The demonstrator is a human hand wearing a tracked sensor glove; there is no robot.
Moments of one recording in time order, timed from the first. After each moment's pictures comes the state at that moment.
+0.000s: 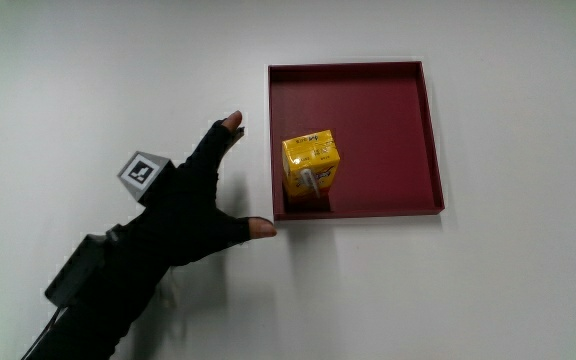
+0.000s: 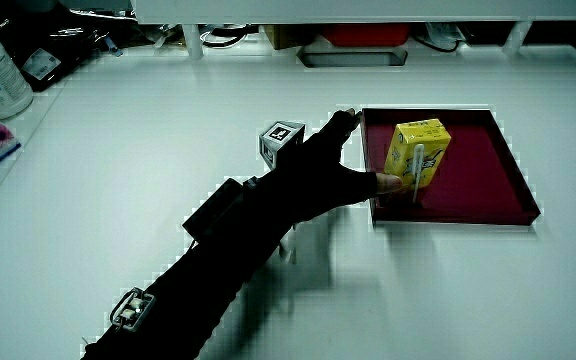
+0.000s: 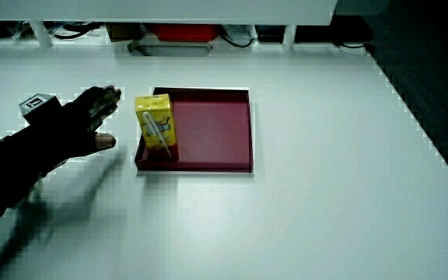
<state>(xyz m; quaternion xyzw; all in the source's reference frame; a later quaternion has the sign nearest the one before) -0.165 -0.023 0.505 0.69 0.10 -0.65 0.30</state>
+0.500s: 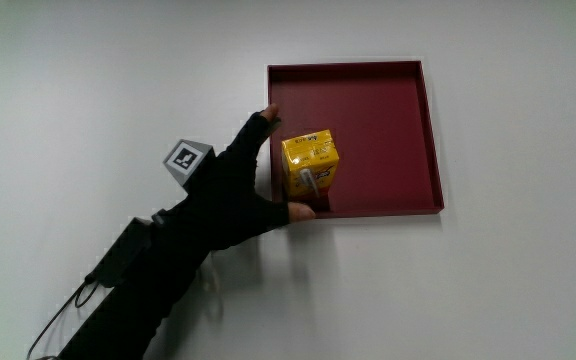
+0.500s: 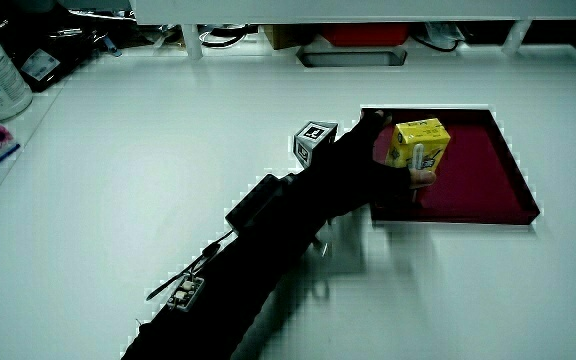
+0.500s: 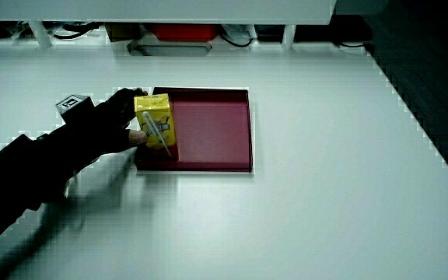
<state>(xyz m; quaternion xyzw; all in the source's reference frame) -0.123 -0.034 0.522 0.68 0.11 -0.66 0.30</state>
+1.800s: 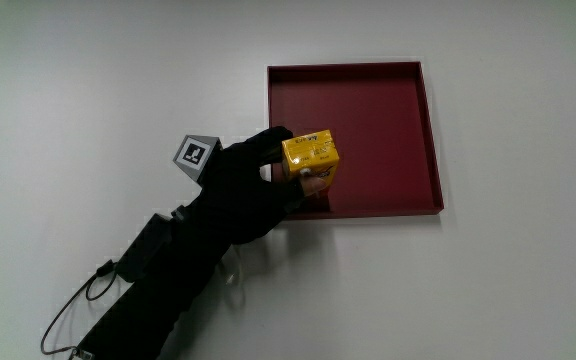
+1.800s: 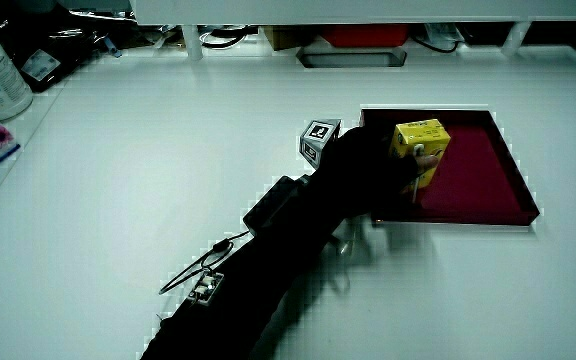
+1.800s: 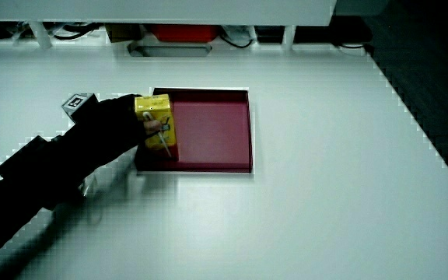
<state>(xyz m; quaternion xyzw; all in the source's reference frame) -0.129 -0.037 0.527 0.70 0.09 -0.68 0.22</state>
